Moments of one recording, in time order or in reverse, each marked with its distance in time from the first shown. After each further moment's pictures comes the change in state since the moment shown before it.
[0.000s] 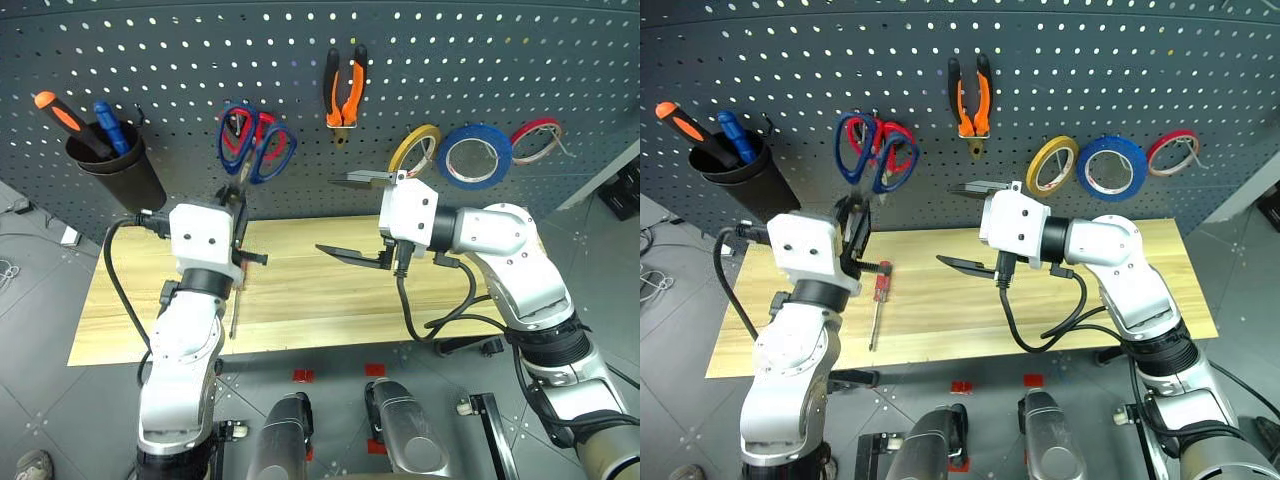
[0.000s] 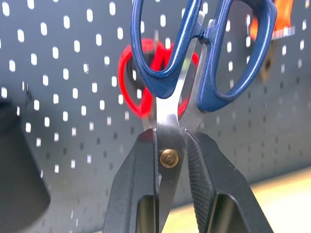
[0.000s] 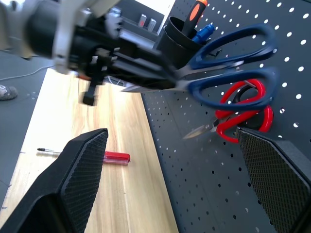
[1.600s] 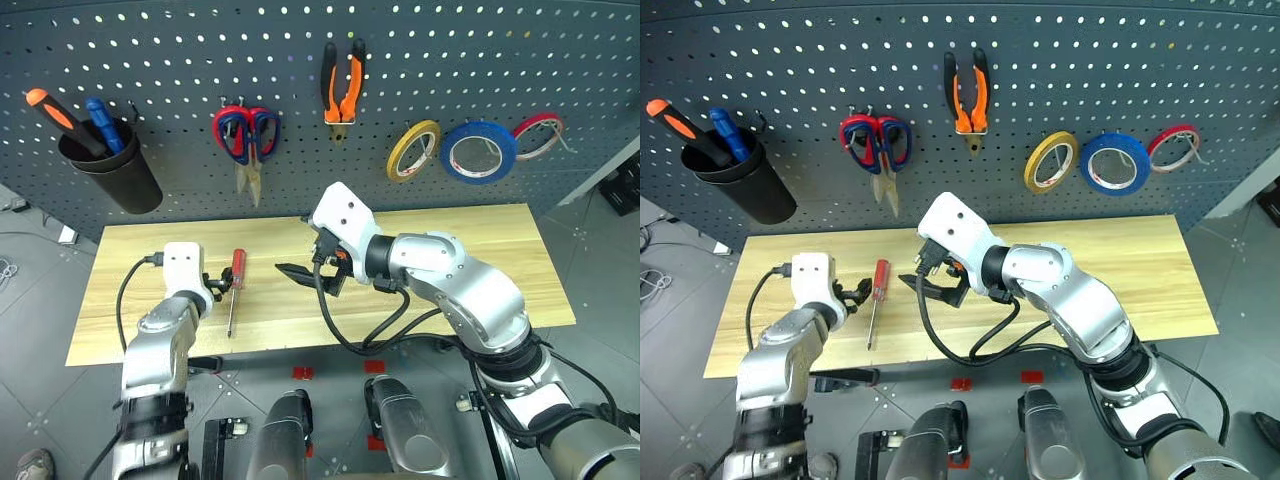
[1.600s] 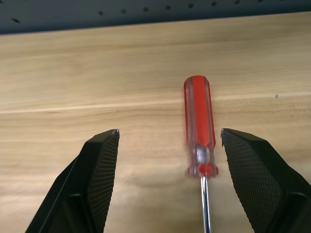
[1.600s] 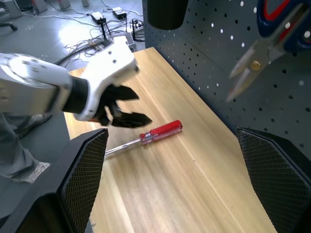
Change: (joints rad) left arm -0.171 0.108 0.222 0.739 -0.185 0.242 -0.142; right arm -0.060 0.212 0.139 -0.179 0.098 0.798 -0.364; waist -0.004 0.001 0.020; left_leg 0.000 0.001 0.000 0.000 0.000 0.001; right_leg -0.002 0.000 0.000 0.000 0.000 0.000
